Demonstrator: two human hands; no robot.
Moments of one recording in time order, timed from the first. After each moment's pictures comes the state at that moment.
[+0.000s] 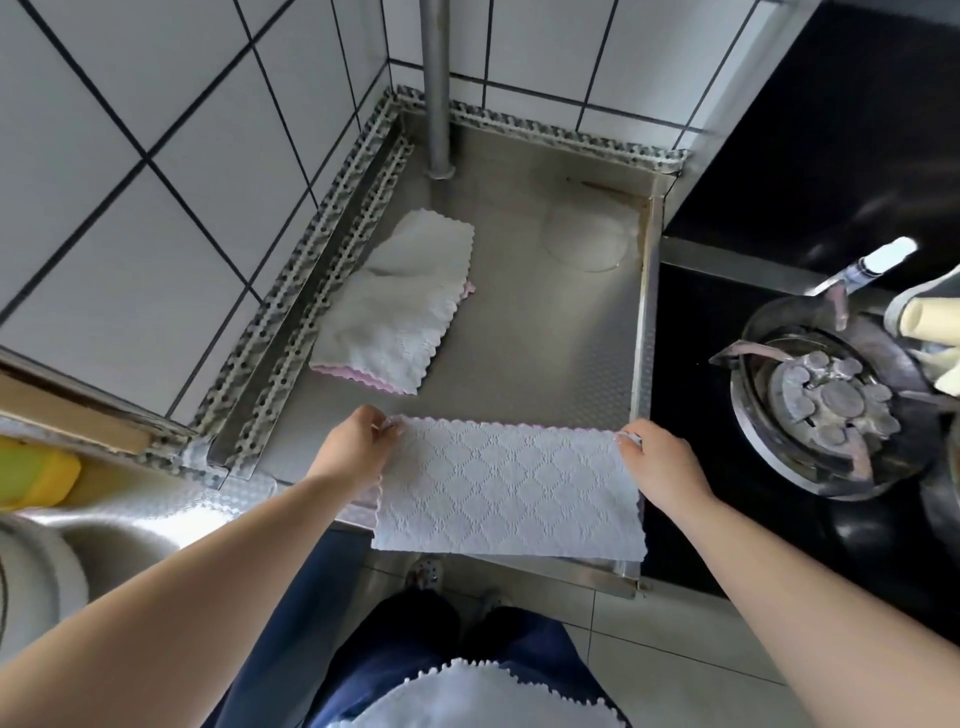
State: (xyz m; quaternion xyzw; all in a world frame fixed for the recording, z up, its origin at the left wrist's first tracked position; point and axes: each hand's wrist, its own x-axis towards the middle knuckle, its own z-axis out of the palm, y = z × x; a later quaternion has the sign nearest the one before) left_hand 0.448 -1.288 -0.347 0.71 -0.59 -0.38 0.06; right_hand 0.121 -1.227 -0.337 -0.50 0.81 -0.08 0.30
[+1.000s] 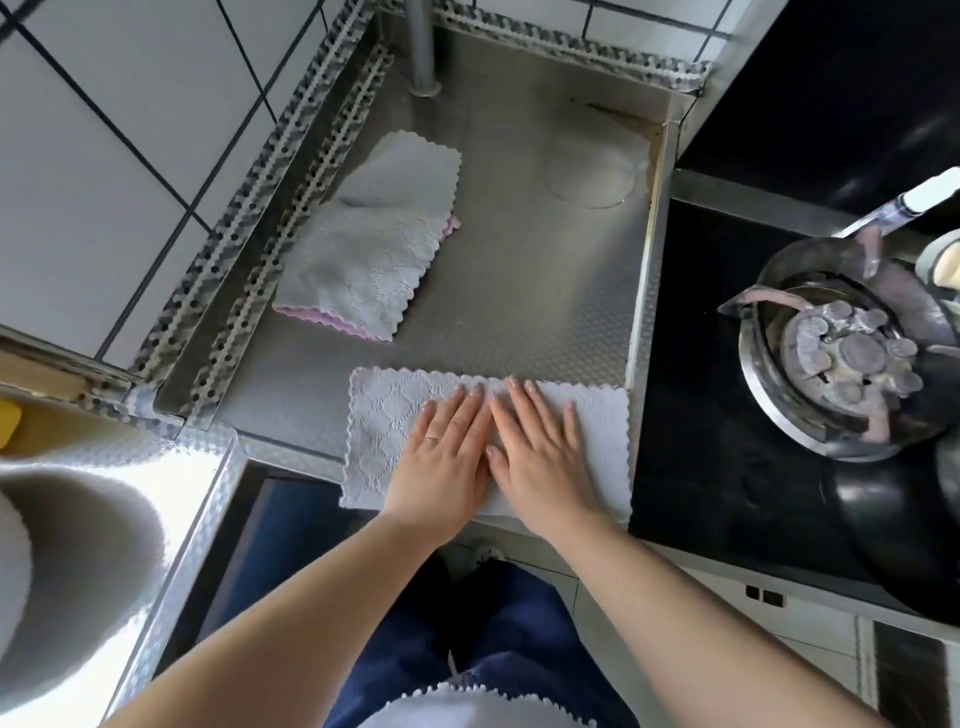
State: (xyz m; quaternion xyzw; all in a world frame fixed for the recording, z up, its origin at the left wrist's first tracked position) left_hand 0.362 -1.208 -0.387 0.50 -0.85 -0.14 0.03; right_hand 0.215 -1.191 -0.390 -0.74 0.66 0.01 0.09
